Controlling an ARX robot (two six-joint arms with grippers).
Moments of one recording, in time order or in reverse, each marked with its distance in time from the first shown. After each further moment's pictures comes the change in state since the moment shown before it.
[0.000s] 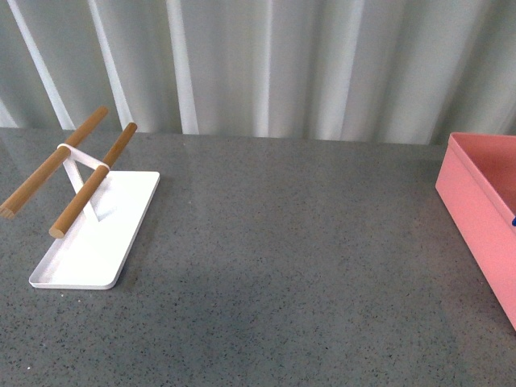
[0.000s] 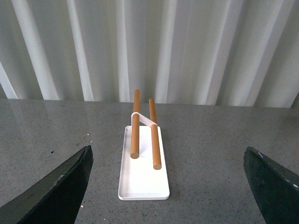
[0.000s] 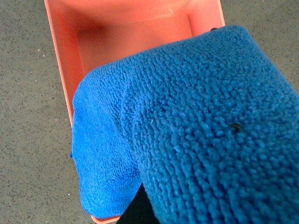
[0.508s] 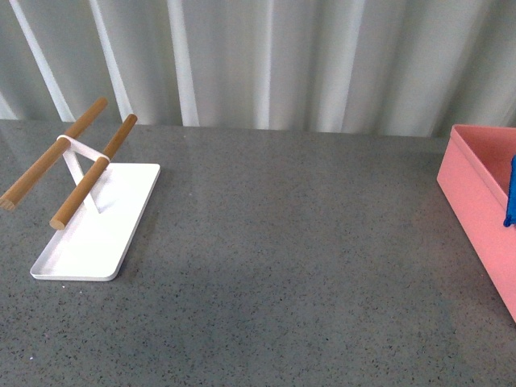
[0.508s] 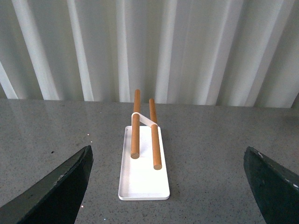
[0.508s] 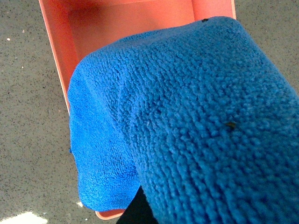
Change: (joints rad) left arm 0.000 0.000 0.000 0.000 0.000 0.000; right arm 0.066 0.174 0.232 -0.177 0.087 0.048
